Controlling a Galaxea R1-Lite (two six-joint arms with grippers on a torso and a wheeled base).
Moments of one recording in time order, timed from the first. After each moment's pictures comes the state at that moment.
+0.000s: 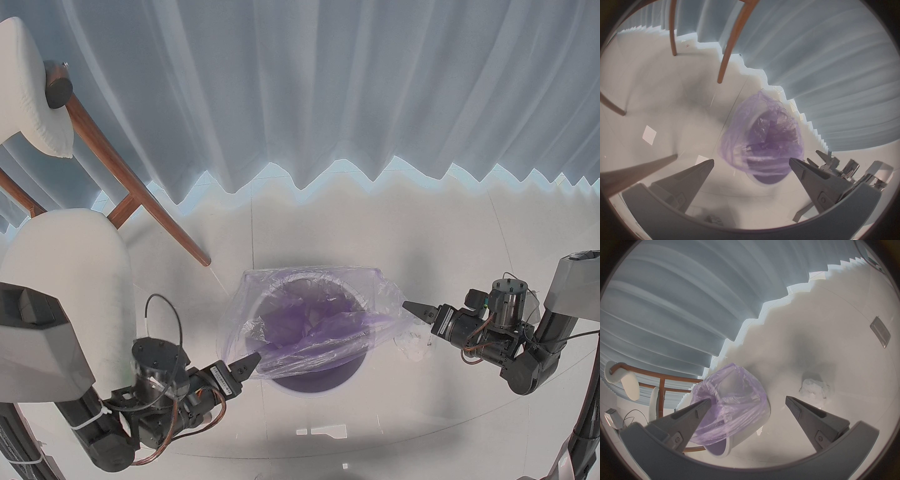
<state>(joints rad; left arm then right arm) -0.62 1.98 -0.25 -1.27 0.18 -0.87 0.27 2.13 -0.49 -1.28 0.26 0.62</state>
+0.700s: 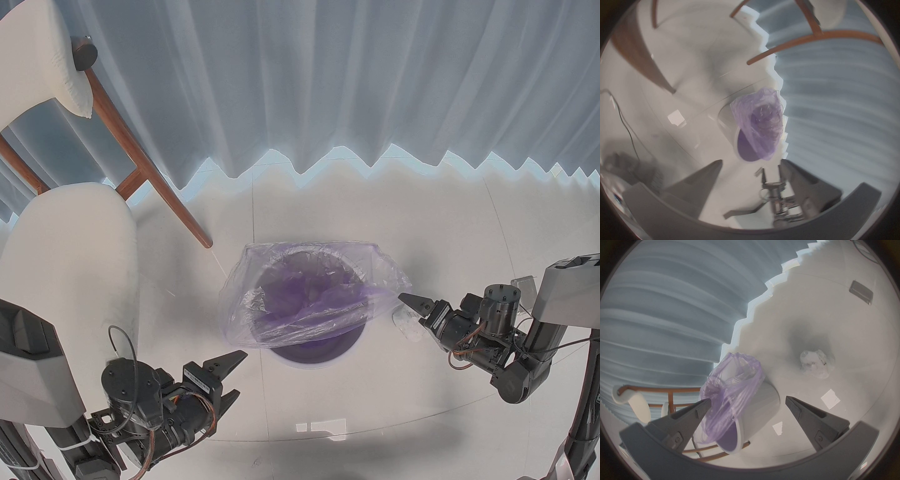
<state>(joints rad) -0.70 1.94 -0.07 -1.55 0.15 -1.49 0.33 2.17 -0.47 -1.41 0.18 0.89</state>
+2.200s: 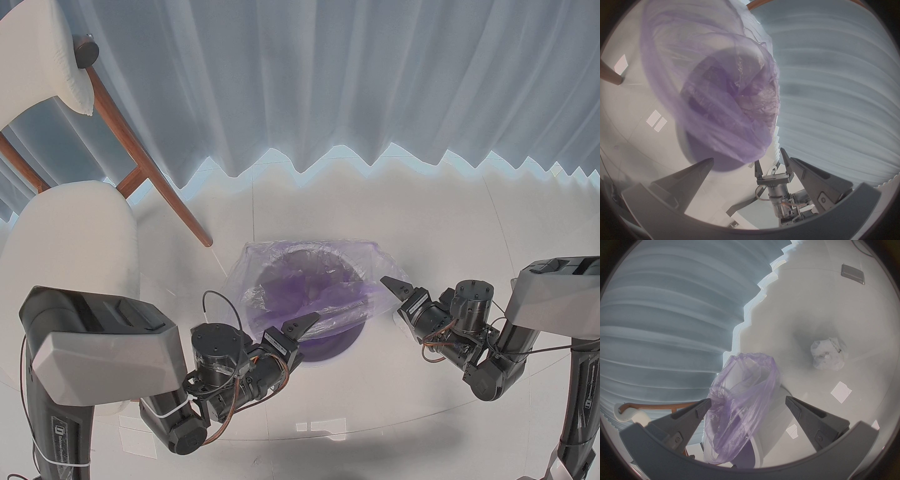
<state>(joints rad) -0.66 2.30 -0.58 -1.55 -0.07 -1.39 0.42 2.26 -0.64 -1.42 0.03 1.08</state>
